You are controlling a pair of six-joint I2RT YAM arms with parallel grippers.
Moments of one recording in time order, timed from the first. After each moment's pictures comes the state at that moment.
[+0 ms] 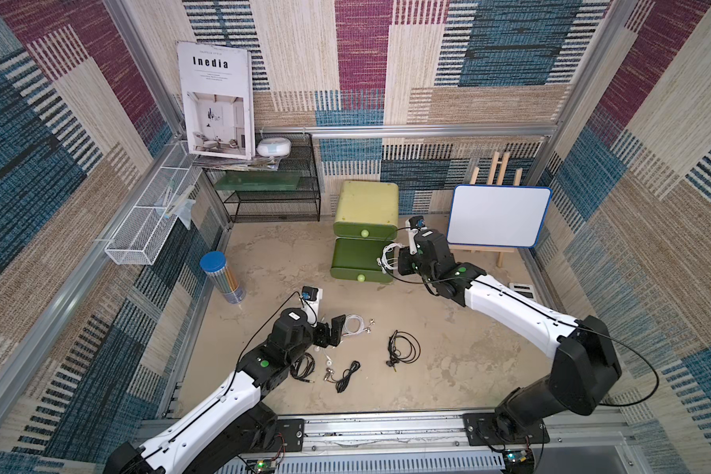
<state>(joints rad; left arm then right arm) -0.57 0.82 0.43 -0.08 -0.04 -0.27 0.65 1.57 1.23 -0.19 0.24 0.28</state>
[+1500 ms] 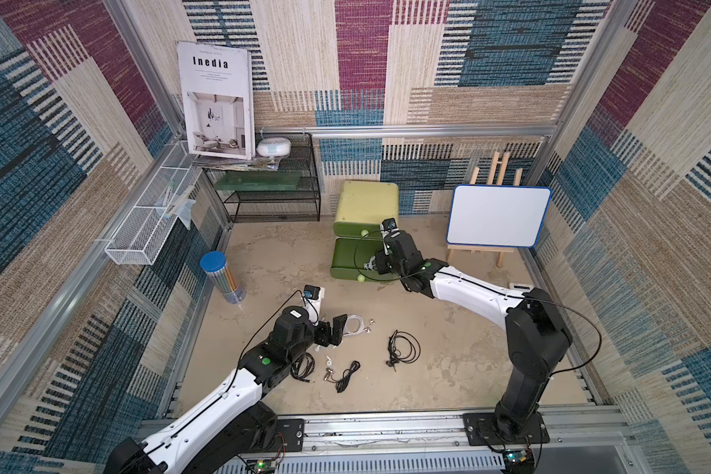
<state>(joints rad) -0.57 0.85 0.44 -0.08 -0.03 -0.26 0.71 1.78 1.32 -0.12 0.31 0.26</state>
